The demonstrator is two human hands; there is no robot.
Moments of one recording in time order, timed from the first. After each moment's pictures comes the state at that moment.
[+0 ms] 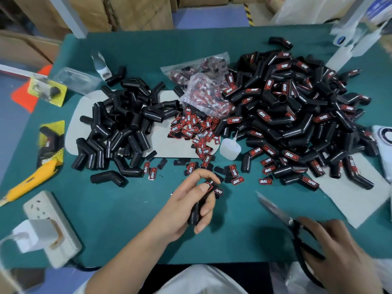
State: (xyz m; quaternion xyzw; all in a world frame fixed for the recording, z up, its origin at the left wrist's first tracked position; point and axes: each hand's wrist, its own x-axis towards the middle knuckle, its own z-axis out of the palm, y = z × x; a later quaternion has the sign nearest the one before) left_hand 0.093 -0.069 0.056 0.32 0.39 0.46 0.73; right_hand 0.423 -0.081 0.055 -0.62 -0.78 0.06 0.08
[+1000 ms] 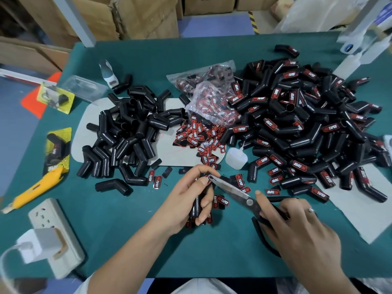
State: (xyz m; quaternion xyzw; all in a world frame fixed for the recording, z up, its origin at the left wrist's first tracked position) left_hand 0.080 -0.043 0.063 0.33 0.44 0.47 0.69; right_hand 0.341 -0.039 0.061 -0.46 -0.86 -0.11 0.17
